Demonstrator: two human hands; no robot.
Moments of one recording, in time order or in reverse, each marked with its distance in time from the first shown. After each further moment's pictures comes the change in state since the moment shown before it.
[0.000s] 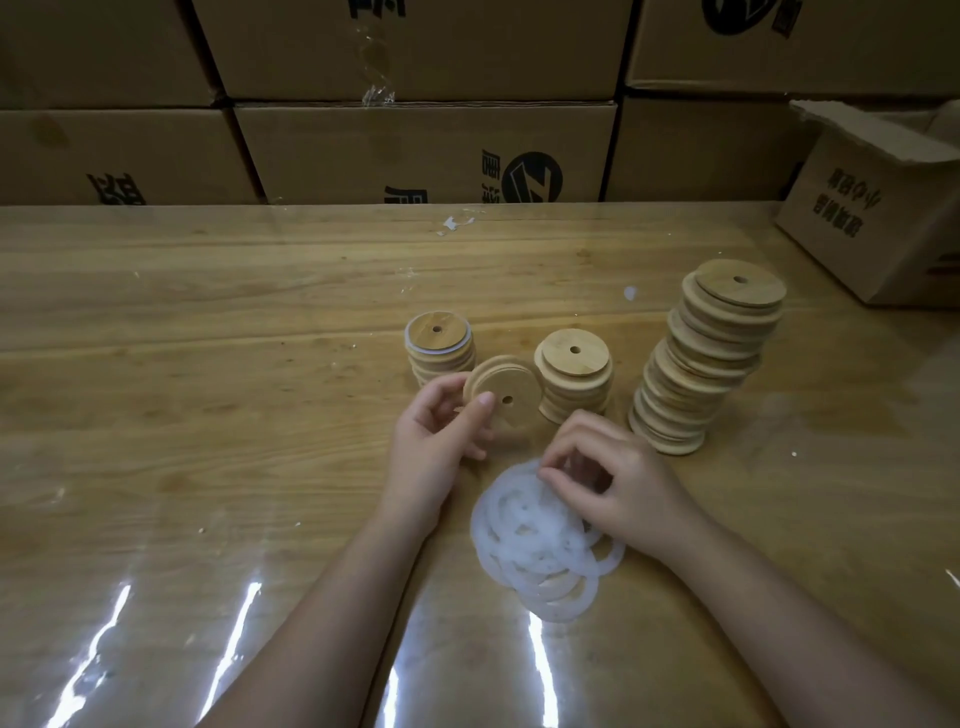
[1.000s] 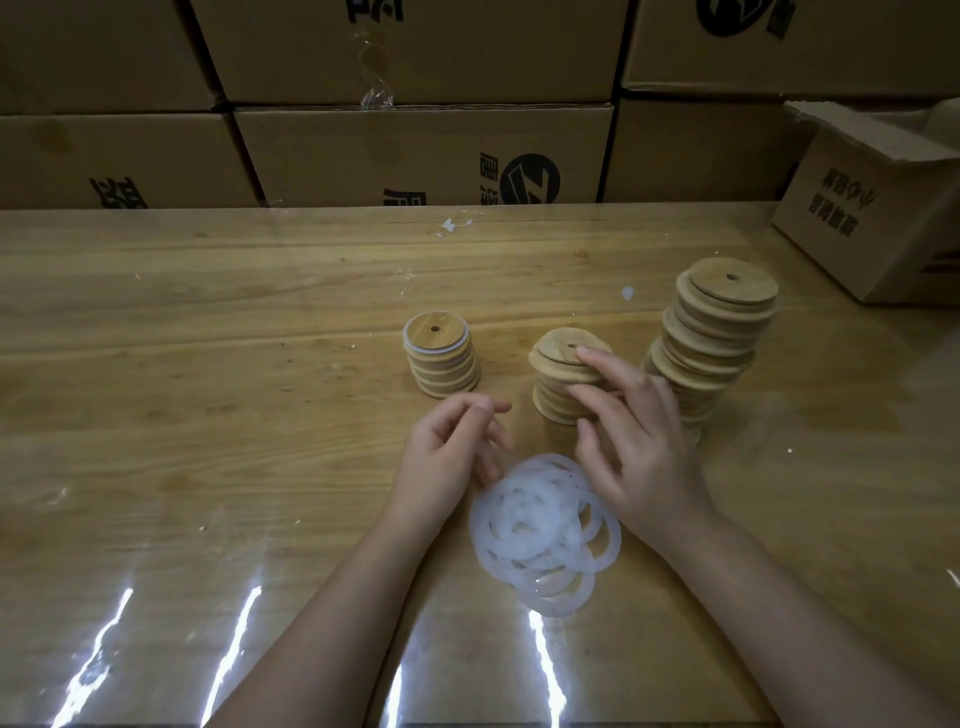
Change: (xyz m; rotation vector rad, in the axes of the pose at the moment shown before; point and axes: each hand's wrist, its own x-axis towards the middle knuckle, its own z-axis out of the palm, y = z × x) left_hand -0.012 0.004 0.005 0.149 -0.115 0.003; right_hand 0.005 -0.004 -0.008 -0.525 0.338 -0.176
